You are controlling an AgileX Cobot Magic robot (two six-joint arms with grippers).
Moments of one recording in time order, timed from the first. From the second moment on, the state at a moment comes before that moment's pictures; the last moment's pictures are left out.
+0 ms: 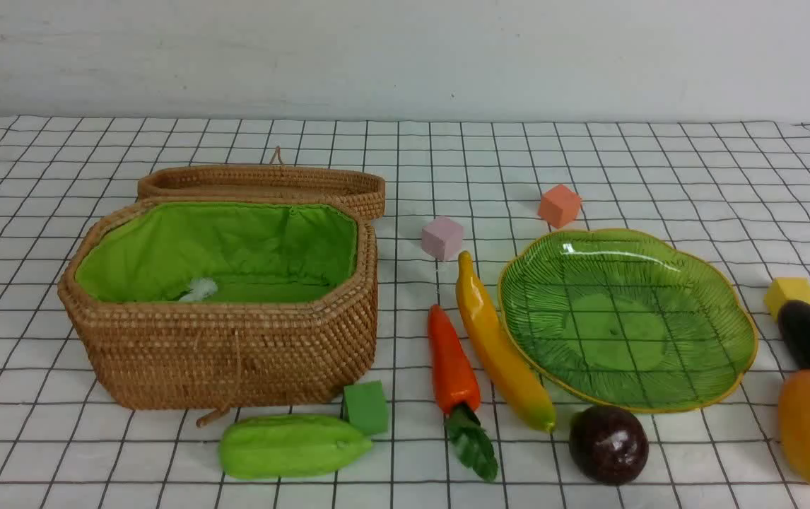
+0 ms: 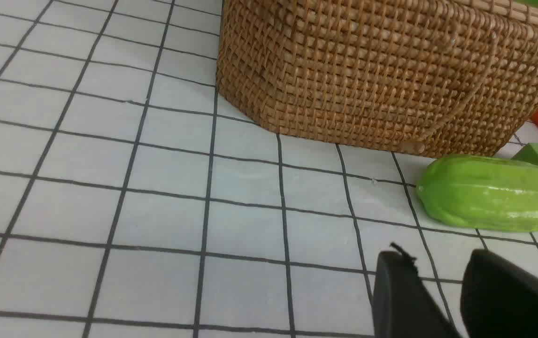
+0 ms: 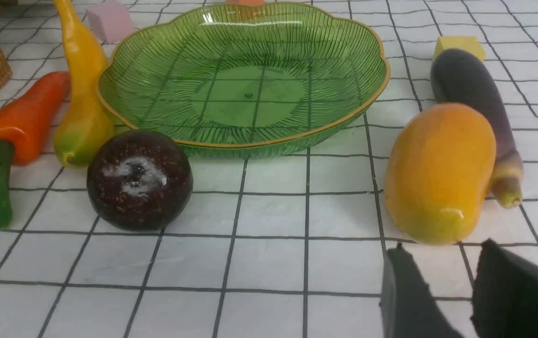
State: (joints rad) right arm 0.08 -0.01 0.02 0.04 0.38 -0.02; left arm -0.11 -0.01 0.03 -0.09 0.38 -0.19
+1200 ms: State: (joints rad) right arm 0.08 -0.01 0.02 0.04 0.38 -0.02; left arm -0.11 -0.01 0.01 -0.62 -0.06 -0.42
